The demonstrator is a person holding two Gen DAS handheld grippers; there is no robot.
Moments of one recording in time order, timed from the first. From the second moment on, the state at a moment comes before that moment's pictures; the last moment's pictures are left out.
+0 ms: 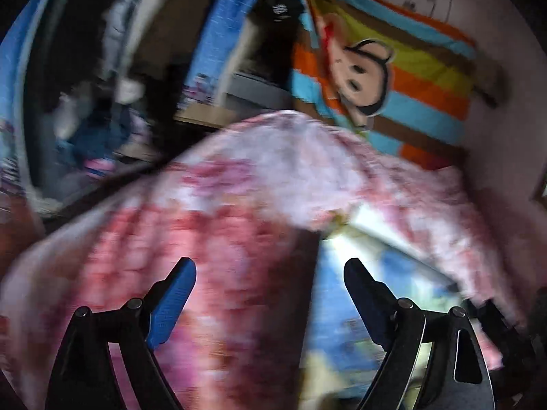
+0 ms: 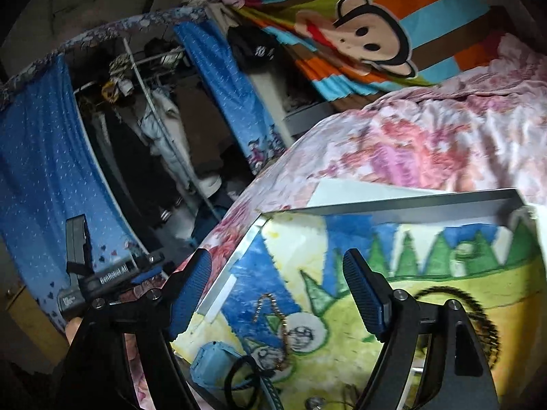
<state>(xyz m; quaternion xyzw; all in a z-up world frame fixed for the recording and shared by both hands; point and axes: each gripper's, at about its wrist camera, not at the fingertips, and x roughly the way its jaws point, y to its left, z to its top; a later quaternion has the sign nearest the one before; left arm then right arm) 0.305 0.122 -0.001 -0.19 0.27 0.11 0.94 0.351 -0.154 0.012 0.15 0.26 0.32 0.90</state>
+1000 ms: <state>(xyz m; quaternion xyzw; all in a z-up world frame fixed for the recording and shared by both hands) 0.248 0.149 -0.023 -0.15 0.31 0.22 0.91 0.291 -0.118 0.046 0.10 0.31 0.48 0.81</state>
